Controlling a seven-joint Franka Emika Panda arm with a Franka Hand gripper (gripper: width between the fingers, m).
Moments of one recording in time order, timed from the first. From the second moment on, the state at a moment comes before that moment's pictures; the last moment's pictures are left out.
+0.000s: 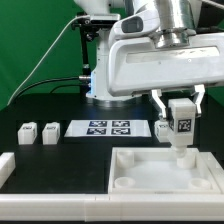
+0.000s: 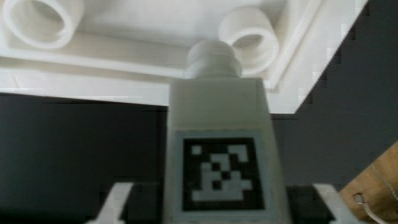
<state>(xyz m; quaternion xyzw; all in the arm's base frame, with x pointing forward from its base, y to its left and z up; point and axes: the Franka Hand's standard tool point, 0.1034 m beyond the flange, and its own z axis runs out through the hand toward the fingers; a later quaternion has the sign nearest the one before) 0.617 0.084 0.125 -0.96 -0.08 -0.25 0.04</state>
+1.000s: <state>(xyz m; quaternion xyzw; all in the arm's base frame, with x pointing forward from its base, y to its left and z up) 0.628 0.108 0.090 -0.96 -0.08 -0.25 0.05</state>
